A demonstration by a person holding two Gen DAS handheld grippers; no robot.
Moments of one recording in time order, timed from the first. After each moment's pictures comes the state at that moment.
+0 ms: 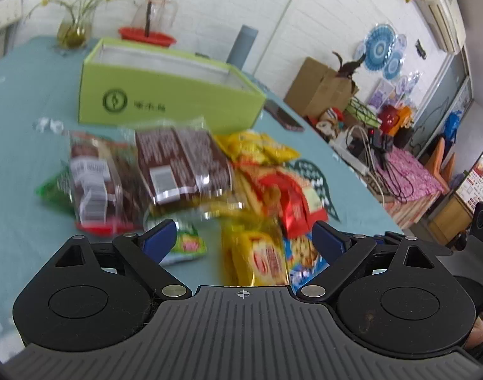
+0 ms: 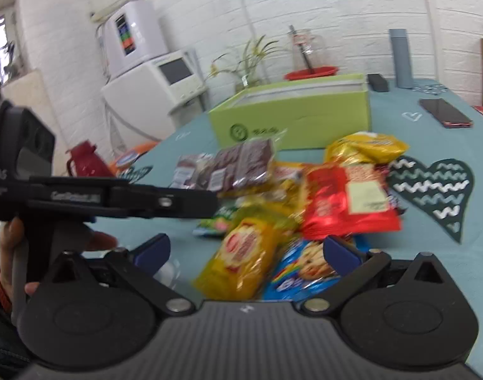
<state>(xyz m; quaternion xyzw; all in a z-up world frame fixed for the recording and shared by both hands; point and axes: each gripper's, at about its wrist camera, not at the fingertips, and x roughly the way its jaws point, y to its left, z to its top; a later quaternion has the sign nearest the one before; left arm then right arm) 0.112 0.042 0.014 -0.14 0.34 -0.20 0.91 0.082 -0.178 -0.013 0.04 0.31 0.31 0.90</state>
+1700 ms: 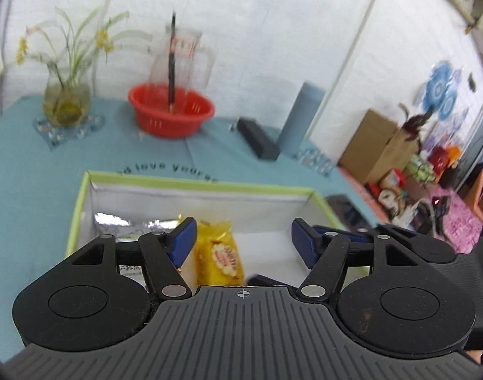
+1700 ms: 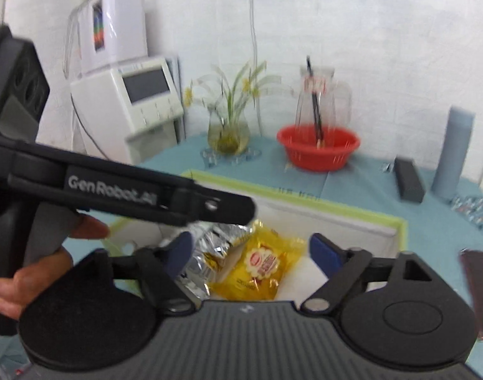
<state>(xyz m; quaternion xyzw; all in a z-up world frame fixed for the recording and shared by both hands) 0.369 0.077 0.080 -0.13 0.29 -0.14 0.94 0.351 -0.109 0.045 -0.05 0.24 0.32 0.92</state>
